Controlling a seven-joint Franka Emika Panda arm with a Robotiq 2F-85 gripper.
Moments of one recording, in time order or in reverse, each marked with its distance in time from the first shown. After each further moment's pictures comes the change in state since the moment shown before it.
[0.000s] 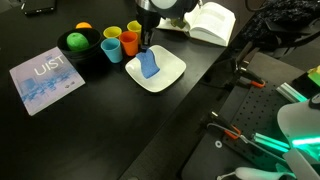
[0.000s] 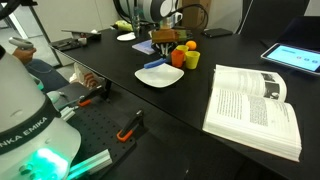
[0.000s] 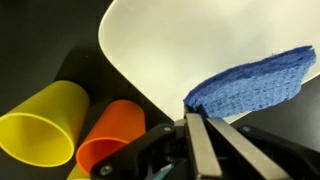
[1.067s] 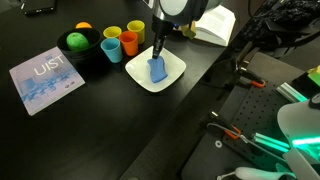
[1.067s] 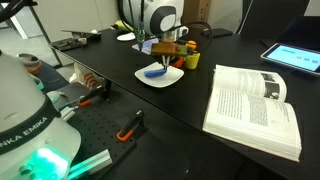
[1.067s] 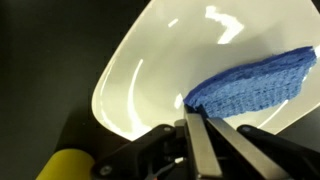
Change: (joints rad) arm -0.118 0.066 0.040 -0.052 0.078 0.048 0.004
